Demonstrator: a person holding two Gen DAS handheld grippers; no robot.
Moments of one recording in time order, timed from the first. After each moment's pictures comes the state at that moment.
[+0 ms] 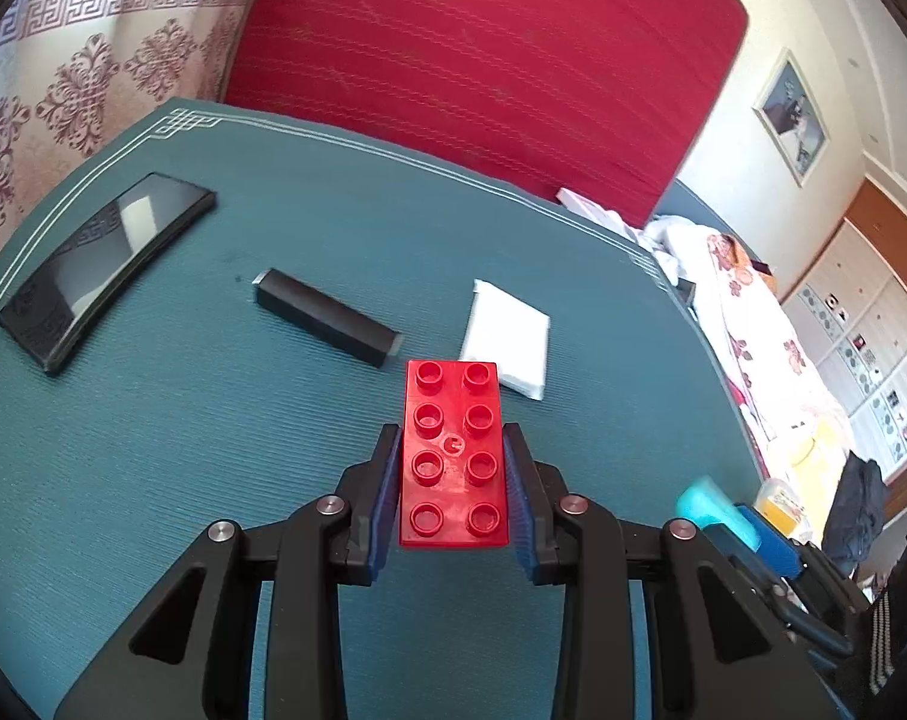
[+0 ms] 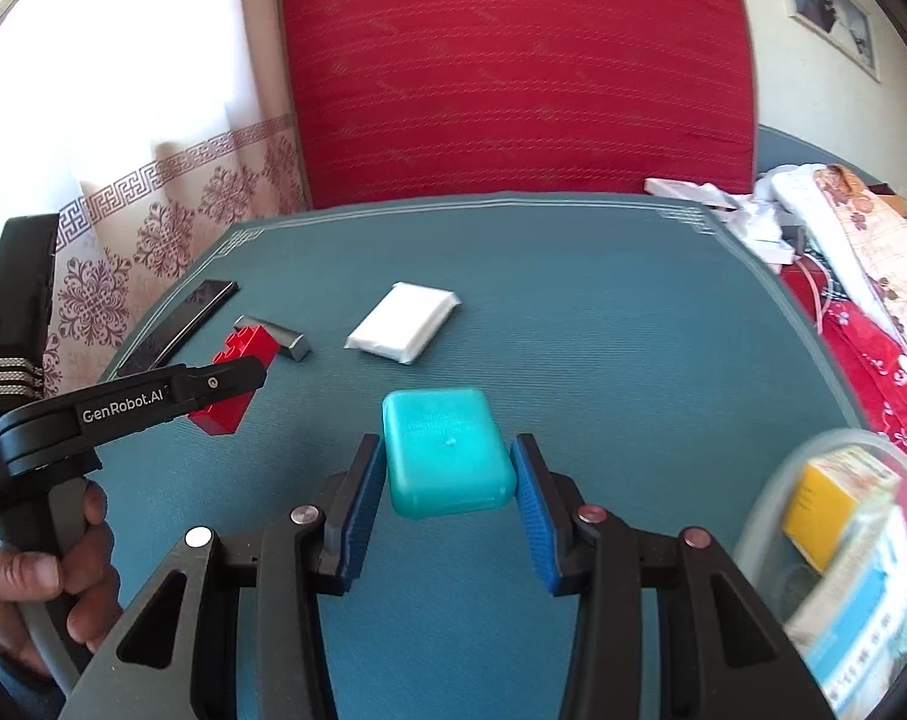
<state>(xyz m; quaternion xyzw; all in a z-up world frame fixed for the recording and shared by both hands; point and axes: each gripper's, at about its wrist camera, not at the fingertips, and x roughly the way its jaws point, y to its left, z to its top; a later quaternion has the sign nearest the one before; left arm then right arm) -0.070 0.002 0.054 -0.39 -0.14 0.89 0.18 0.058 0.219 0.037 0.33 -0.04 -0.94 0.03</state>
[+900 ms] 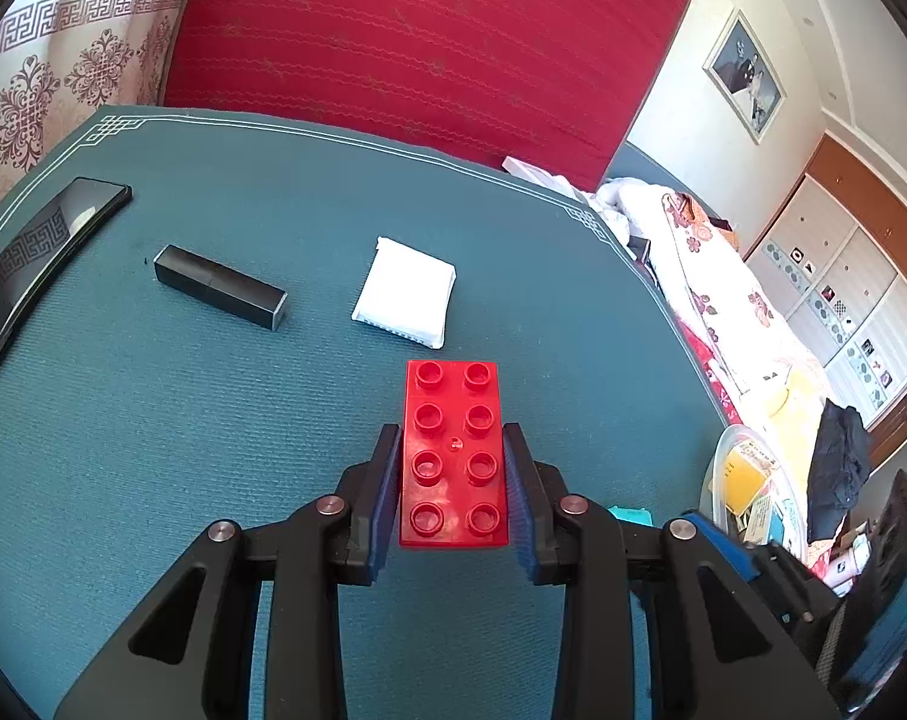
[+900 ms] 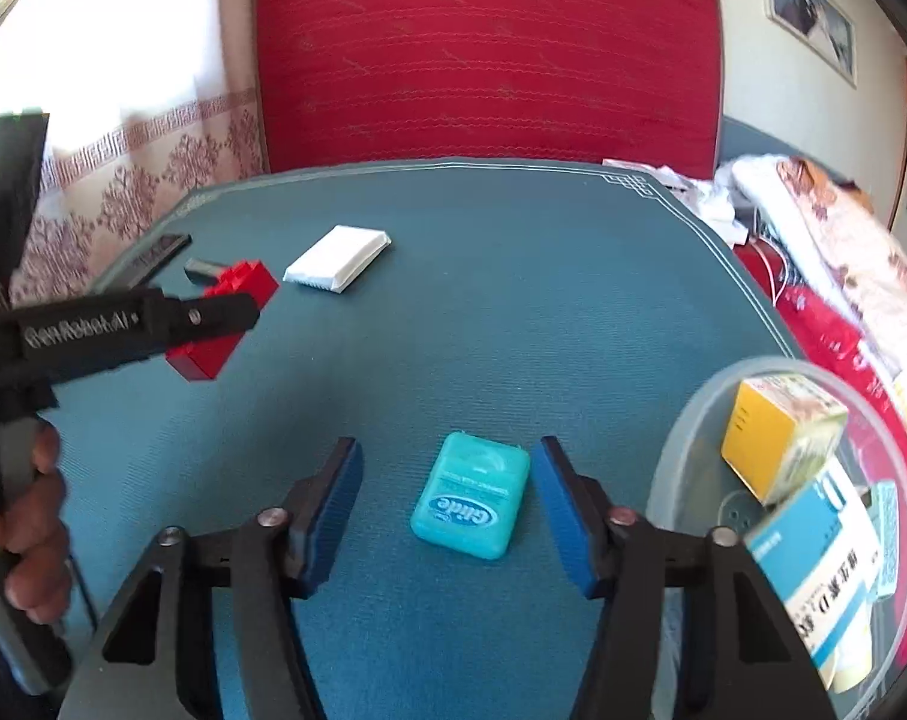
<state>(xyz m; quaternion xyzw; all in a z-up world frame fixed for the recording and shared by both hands) -0.050 0.036 0.054 -0.40 -0.12 0.88 0.23 0.079 0.229 0.005 0.36 0.00 -0.93 -0.01</state>
